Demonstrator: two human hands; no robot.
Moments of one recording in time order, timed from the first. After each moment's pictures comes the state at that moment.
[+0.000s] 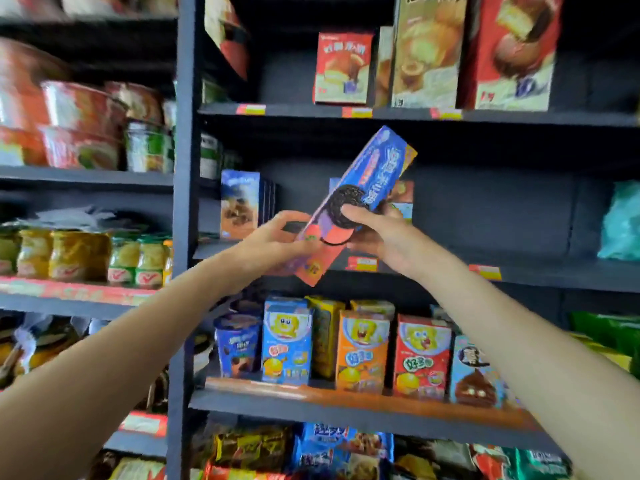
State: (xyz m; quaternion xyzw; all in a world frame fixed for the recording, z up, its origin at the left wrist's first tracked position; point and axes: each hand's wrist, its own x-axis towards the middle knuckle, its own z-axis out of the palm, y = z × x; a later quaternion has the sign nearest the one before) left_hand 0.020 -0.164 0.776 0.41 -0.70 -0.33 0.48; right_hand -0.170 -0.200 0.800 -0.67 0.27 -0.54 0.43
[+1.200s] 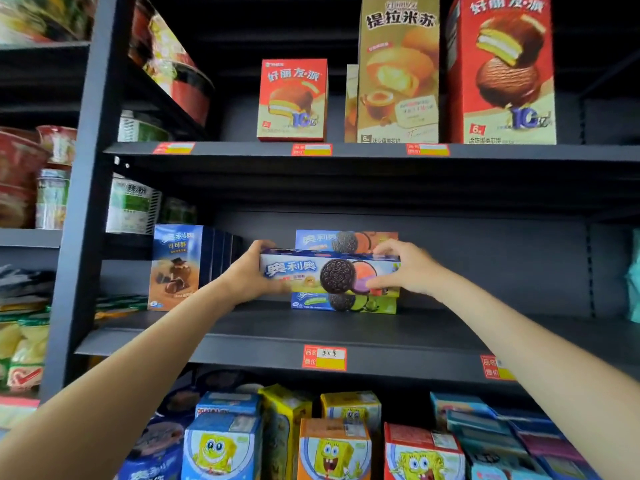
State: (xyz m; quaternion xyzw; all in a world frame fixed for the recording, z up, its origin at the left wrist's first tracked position) left_hand -0.014 -0.346 0.831 0.46 -0.71 -0.14 0.52; right_hand -0.278 -0.354 0.857 -0.76 0.51 -0.40 0.00
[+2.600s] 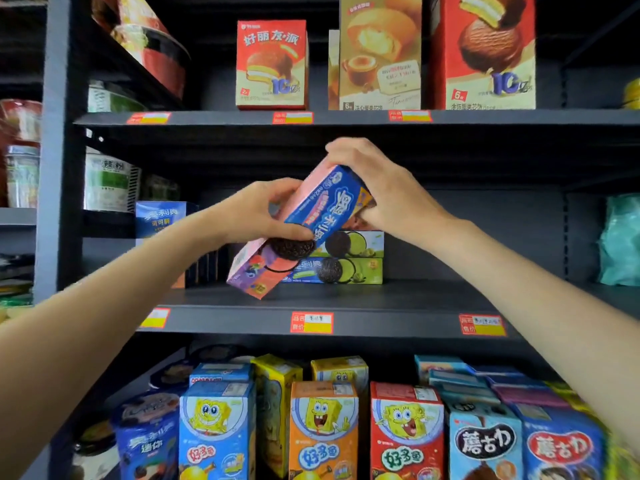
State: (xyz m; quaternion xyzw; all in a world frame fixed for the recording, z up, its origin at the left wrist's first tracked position) left_hand -0.038 -0.296 0.874 0.31 -0.85 -0.02 0.43; right_hand -0.254 -0.291 0.883 -0.83 0.17 -0.44 -0.31
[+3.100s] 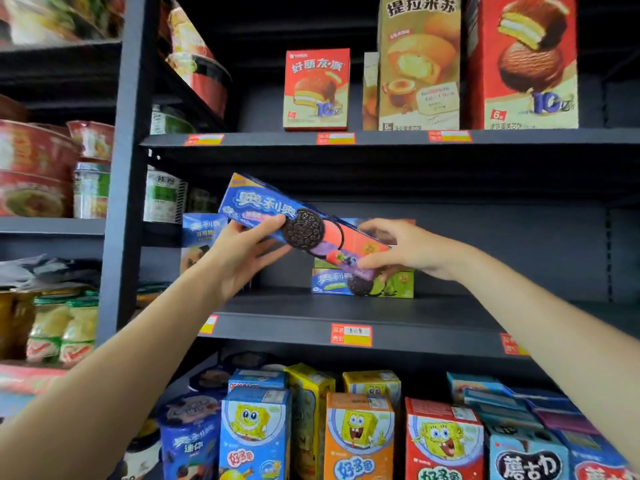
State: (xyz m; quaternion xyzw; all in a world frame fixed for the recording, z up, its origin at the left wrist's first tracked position) left_hand 0.010 -0.296 0.835 0.19 -0.59 -0.40 0.67; right_hand -0.239 -0.312 0.862 -0.82 0.39 -0.37 0.23
